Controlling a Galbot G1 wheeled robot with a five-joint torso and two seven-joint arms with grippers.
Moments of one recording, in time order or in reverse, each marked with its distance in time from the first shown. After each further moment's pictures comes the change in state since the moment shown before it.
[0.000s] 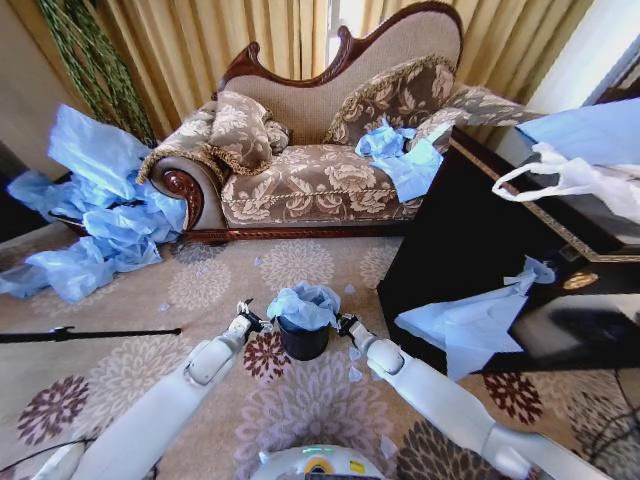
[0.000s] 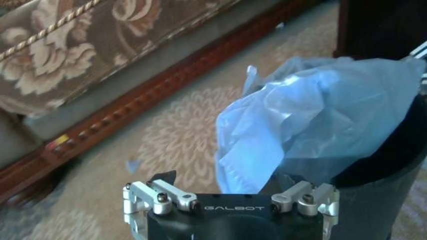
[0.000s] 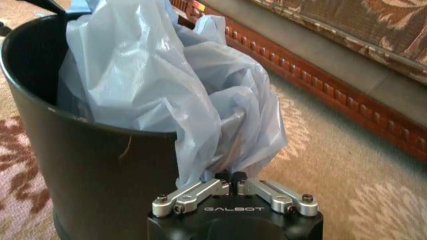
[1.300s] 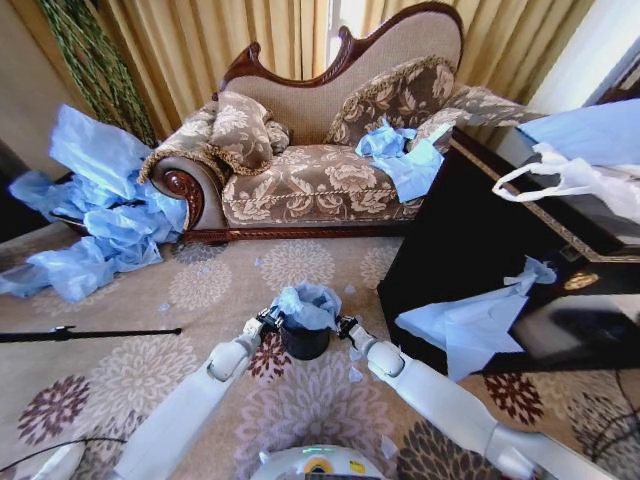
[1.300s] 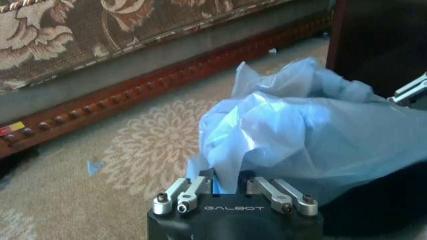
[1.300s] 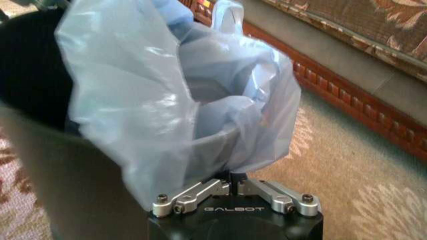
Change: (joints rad) left arm -0.033 -0.134 0.021 0.124 -0.056 -0.096 0.010; right arm 0.022 -0.002 -0.039 -0.007 0.007 -0.001 0.010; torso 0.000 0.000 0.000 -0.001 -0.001
